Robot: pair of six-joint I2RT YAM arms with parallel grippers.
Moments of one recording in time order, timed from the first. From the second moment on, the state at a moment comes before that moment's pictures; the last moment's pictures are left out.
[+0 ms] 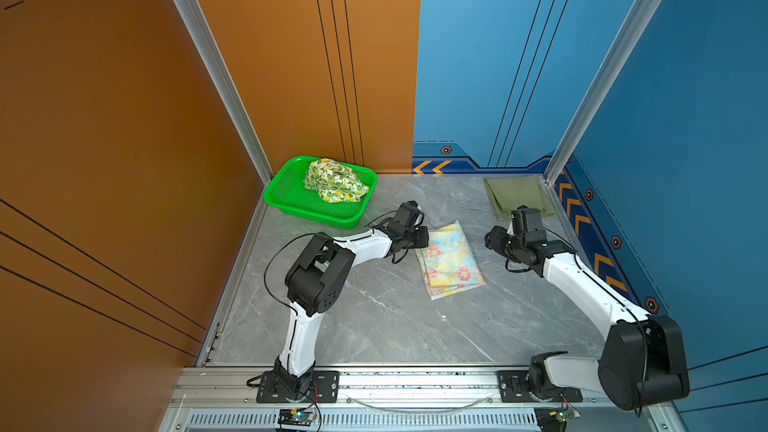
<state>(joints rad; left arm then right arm) -0.63 2.07 1.33 -0.02 0.18 -0.60 0.19 1.34 0.91 -0.41 -0.02 0.60</state>
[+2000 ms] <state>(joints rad) -0.58 2.04 1.13 0.20 0.29 -0.68 0.49 1.63 0.93 -0.49 0.12 0.51</state>
